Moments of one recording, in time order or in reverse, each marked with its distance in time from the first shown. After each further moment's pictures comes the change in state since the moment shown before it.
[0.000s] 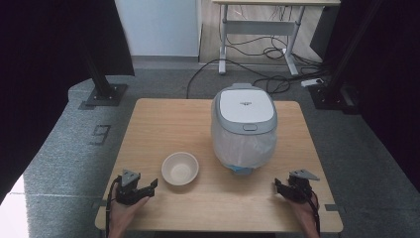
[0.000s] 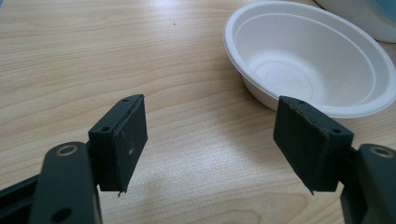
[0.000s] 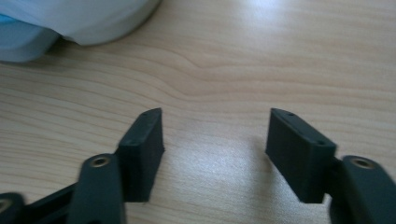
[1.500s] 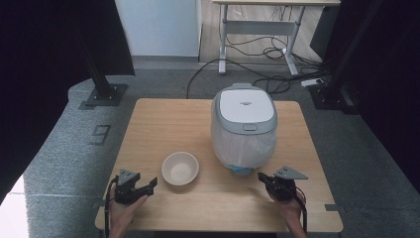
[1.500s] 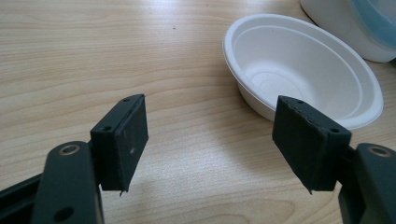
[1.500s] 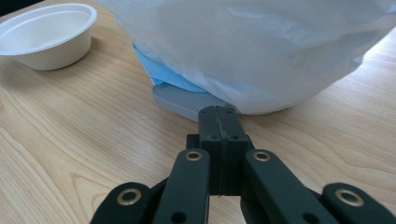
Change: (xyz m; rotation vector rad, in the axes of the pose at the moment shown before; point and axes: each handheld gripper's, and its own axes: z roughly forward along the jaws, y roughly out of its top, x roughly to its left) left arm 0.002 0.001 -0.002 -0.019 -0.028 -0.072; right arm 0.051 0.025 -0.012 -0.158 0.343 -0.157
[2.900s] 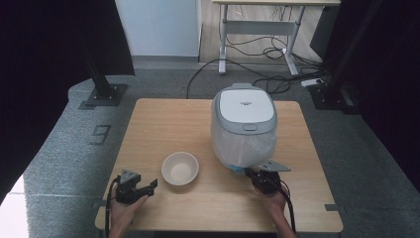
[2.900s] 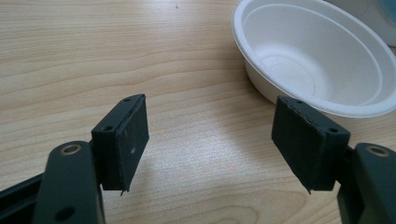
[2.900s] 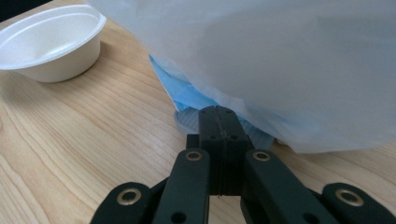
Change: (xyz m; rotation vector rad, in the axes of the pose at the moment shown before) left arm 0.005 -0.003 0.007 0.055 0.000 -0.011; right arm 0.015 0.013 0.041 0.019 0.040 0.013
